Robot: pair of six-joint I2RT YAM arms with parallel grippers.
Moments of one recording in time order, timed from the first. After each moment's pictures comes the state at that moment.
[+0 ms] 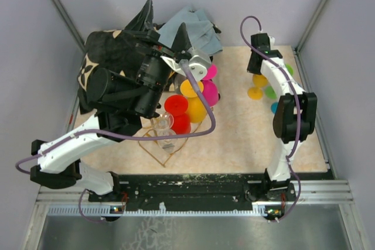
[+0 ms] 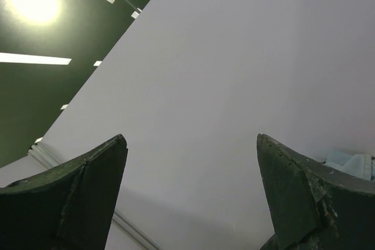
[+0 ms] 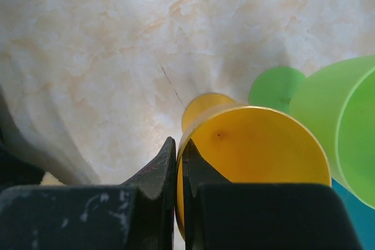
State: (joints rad) left arm -1.30 1.41 1.84 0.28 -0.69 1.45; right arm 0.12 1.91 1.69 -0.66 0.29 0.34
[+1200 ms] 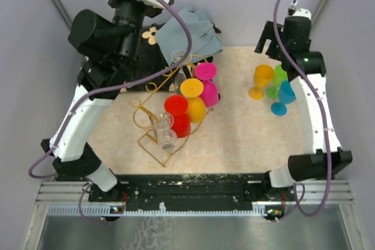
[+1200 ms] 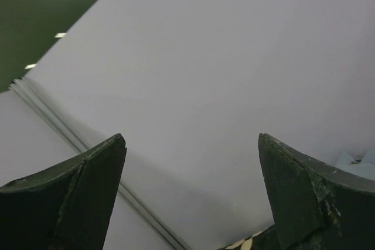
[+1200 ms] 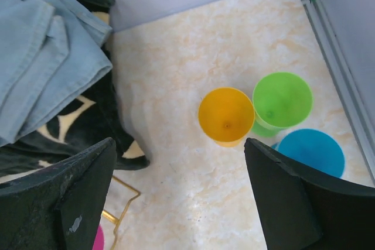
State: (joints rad) left arm -0.91 1.62 2.32 -0.05 -0.58 1.11; right arm 0.11 1.49 1.80 -0.80 0.19 0.29
